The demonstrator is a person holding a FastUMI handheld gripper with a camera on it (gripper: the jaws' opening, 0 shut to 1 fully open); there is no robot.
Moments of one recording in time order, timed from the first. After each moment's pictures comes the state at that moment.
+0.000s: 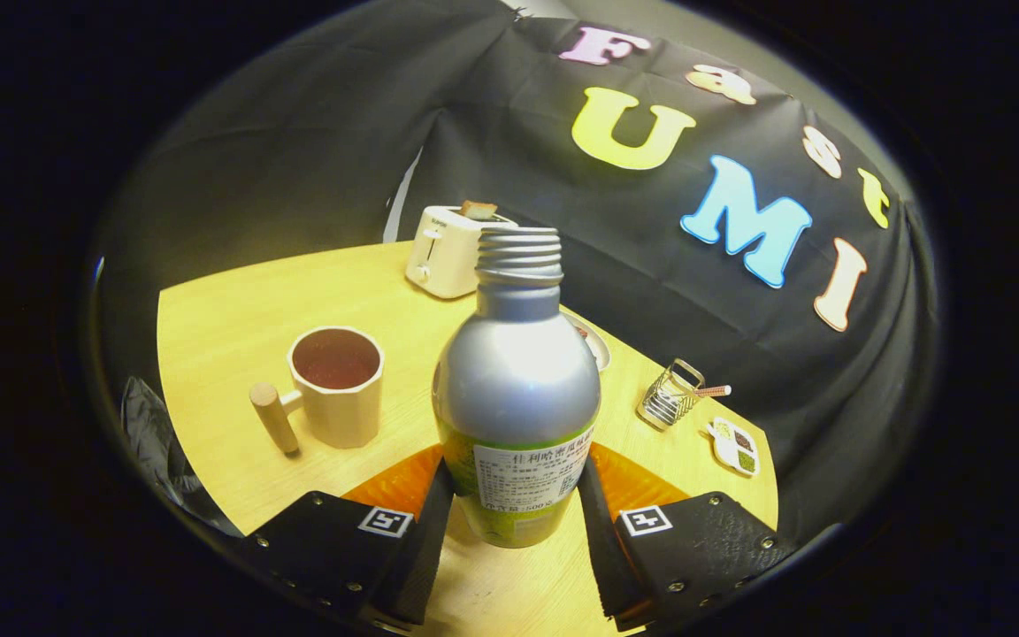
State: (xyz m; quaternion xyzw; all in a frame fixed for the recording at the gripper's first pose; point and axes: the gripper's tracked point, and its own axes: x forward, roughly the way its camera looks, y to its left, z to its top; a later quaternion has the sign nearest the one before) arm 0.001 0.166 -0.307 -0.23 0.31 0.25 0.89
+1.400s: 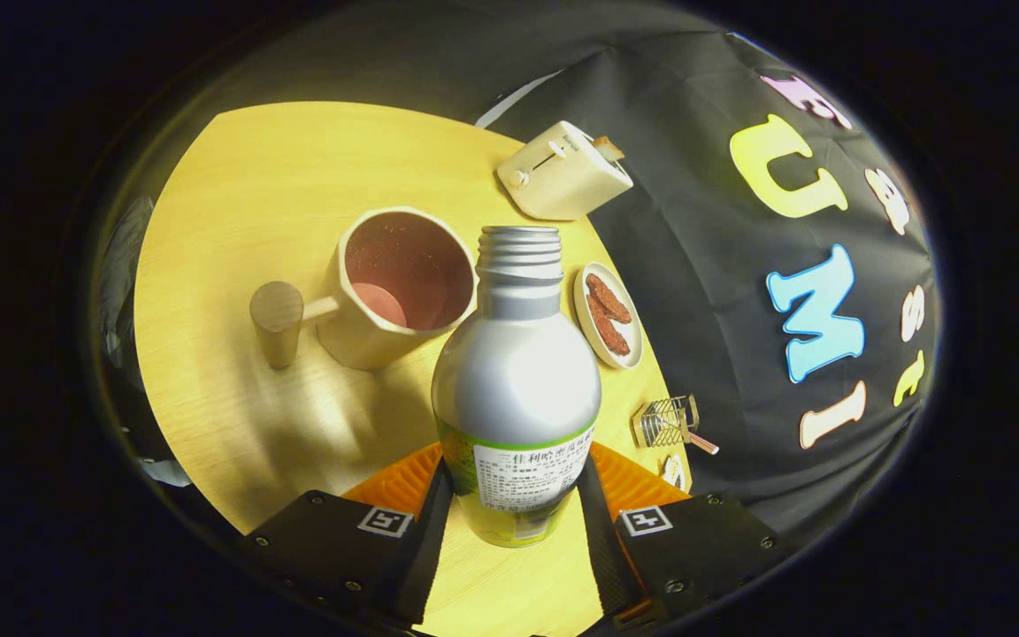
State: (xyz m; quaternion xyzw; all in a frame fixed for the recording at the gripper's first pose) arm -0.010 0.193 -0.334 -0.48 0.37 0.28 0.74
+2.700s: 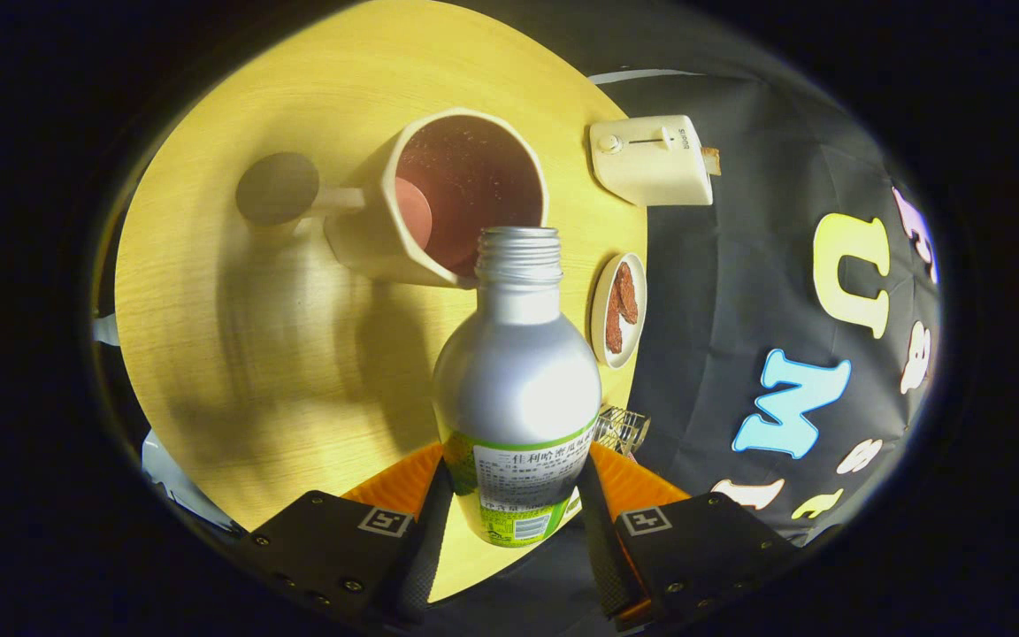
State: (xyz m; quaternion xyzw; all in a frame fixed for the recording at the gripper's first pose) arm 0.010 0.180 -0.324 -0.67 0.36 0.28 0.58
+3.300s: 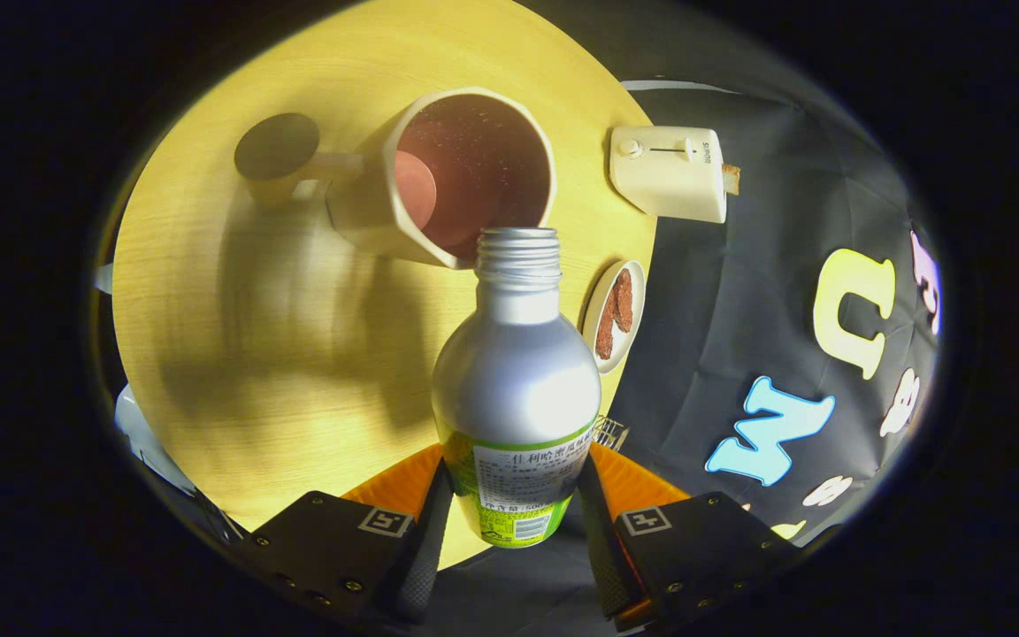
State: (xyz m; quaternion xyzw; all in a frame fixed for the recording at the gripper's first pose) arm 0.026 0.179 -0.321 -0.72 0.34 0.29 0.53
